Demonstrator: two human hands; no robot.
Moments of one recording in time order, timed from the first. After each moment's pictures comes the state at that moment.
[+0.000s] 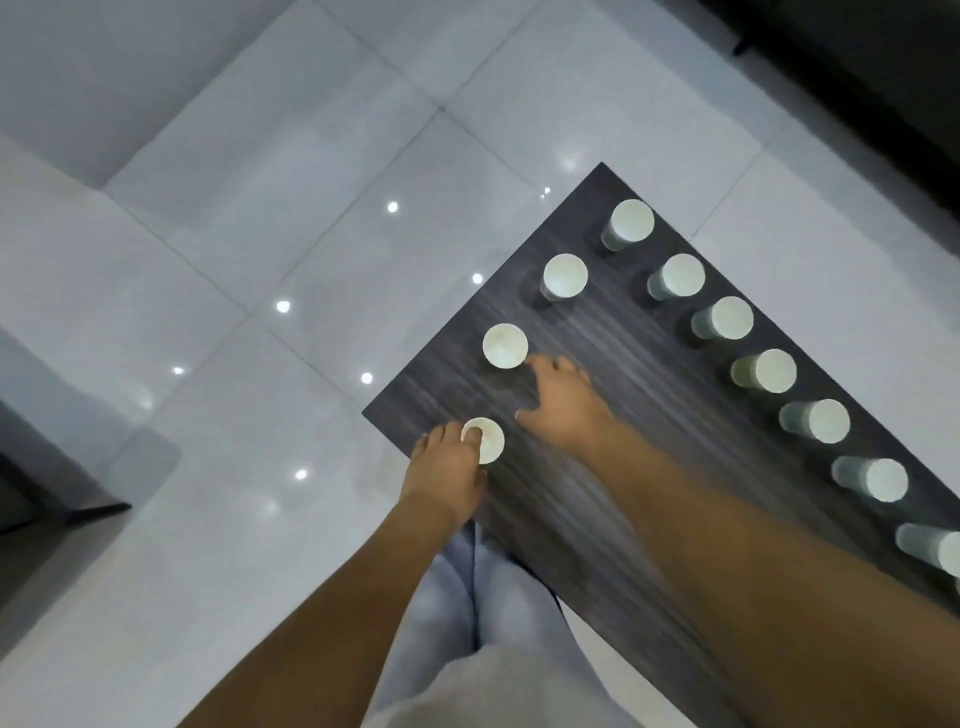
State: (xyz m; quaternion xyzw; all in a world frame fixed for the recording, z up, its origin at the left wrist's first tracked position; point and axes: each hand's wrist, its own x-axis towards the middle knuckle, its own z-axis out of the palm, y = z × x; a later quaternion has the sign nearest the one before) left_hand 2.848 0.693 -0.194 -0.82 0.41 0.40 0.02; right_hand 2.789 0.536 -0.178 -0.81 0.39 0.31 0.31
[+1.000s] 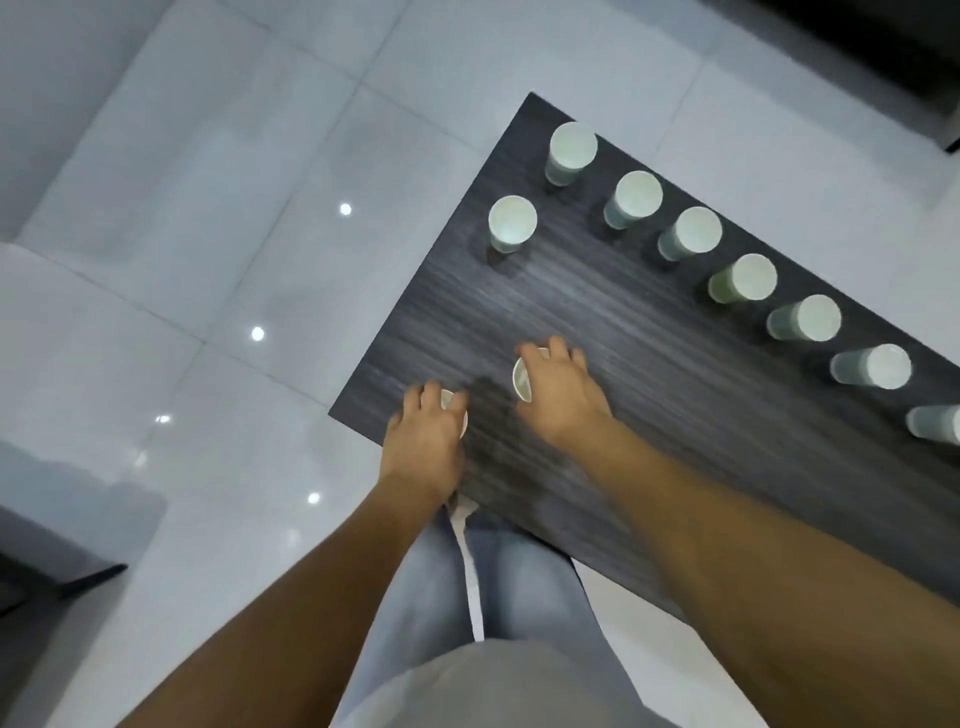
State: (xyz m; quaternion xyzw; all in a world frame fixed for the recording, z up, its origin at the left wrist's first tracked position) left_hand 2.838 0.687 -0.225 -0.80 0.50 0.32 0.07; right_hand 2.734 0.557 -0.218 -0.81 0.45 0.26 0.28
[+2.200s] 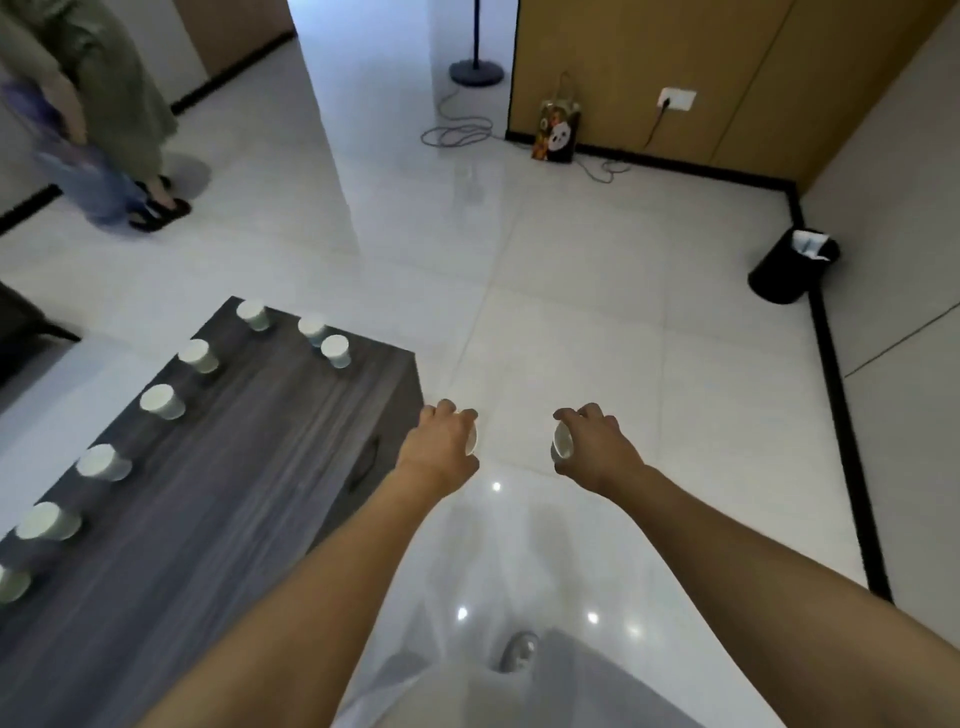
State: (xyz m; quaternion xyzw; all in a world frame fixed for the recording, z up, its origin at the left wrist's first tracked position) left_hand 2.226 0.972 0.030 -0.12 0.96 0.17 0.16; right_hand 2.149 1.167 0.013 -0.16 0.95 -0.14 0.23
